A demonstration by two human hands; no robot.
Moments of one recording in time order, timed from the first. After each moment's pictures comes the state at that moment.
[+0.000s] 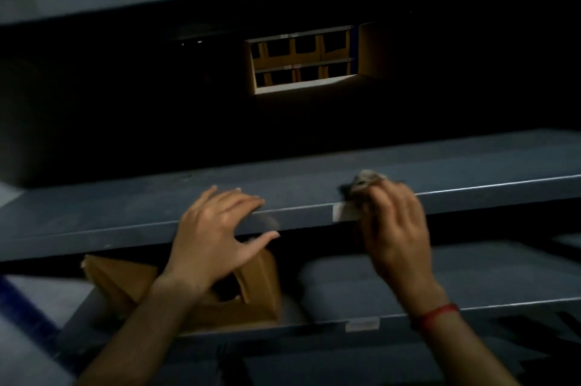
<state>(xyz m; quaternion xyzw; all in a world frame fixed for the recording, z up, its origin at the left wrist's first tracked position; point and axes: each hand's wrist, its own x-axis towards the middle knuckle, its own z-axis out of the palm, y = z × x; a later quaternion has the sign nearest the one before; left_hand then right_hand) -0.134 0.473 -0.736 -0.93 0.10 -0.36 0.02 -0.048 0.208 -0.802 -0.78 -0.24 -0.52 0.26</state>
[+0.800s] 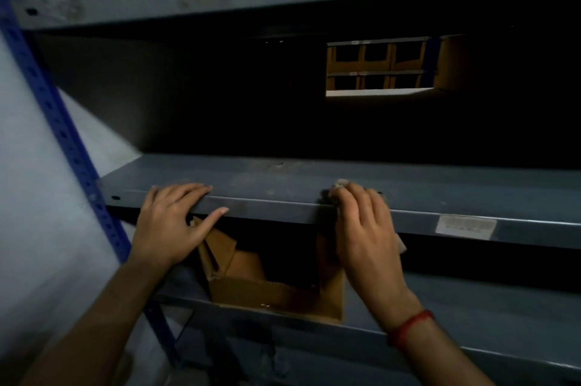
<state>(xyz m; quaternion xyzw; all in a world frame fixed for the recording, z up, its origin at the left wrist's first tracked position) -0.214 0.665 -0.758 -0.90 -0.10 -0.42 0.04 -0.106 0.361 -0.773 -0.83 -0.31 -0.40 0.22</state>
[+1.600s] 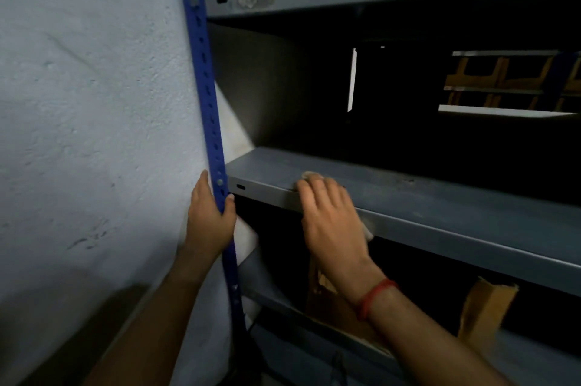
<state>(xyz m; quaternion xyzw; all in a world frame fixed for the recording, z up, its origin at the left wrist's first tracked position) -0.273 0.781 -0.778 -0.77 -0.30 -0.48 -0.29 -0.154 0.604 -0.759 -0.79 -0.48 -0.36 0.14</state>
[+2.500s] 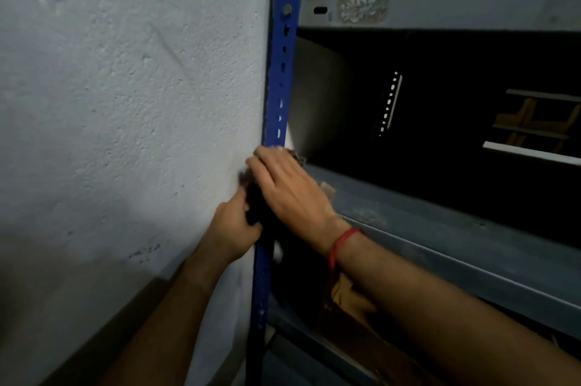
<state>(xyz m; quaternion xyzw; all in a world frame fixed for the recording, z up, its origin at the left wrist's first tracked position) -0.300 0.859 -0.770 -0.83 -0.25 -0.38 -0.32 -0.185 0.772 -0.708 -0.56 -0.65 -0.49 0.12</state>
